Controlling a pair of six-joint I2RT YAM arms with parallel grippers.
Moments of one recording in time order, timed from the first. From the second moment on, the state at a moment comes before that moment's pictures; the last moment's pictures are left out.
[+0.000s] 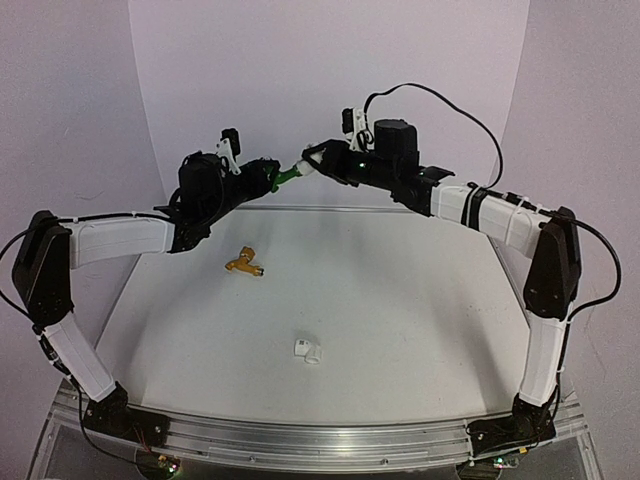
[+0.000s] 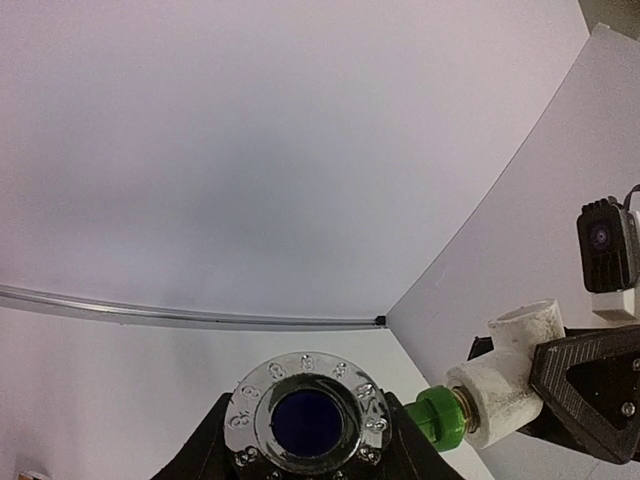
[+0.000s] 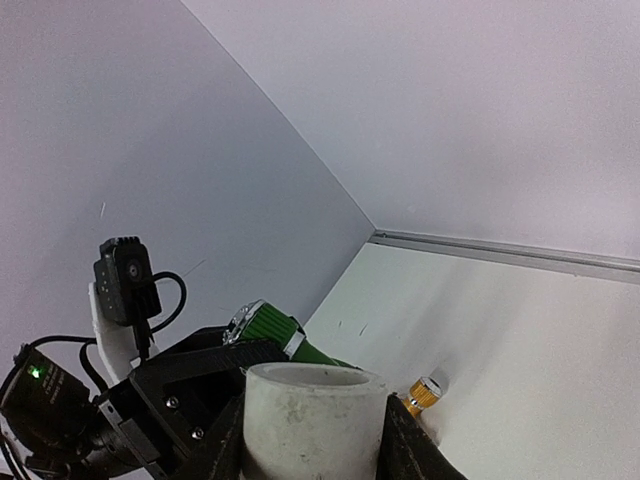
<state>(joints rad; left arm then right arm) -0.62 1.66 1.21 0.49 -0.01 -0.56 0.70 1.98 1.83 0.05 -0.26 0.62</state>
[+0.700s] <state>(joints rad) -0.65 1.65 1.14 0.54 -0.08 -0.74 0.71 1.97 1.74 0.19 -0.20 0.66</state>
